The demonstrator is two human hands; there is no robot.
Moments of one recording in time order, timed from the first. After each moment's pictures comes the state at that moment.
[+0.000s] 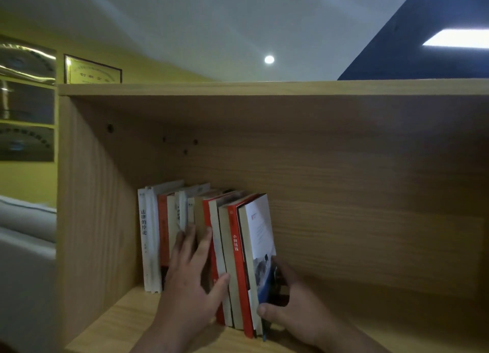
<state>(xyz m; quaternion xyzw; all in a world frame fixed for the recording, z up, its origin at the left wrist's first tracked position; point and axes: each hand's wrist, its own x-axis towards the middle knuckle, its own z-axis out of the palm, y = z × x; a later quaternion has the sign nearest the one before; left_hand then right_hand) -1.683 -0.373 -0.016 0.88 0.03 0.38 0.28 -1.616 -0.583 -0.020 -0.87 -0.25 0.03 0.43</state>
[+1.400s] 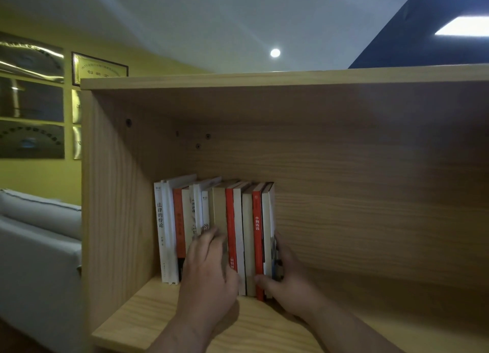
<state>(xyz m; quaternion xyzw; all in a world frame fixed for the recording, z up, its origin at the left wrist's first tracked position) -1.664 -0.363 -0.035 0.86 0.02 0.46 0.22 -1.601 -0.537 -0.027 -0.84 -0.26 -0.04 0.47</state>
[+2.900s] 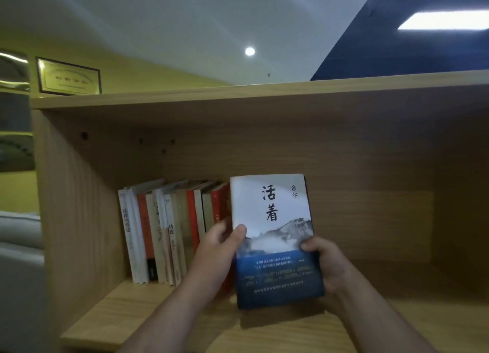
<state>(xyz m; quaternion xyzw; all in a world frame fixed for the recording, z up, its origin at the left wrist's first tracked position) -1.696 -0.451 0.039 0.72 -0.03 0.17 0.68 -1.622 -0.653 0.012 -0.54 -0.06 0.16 0.82</state>
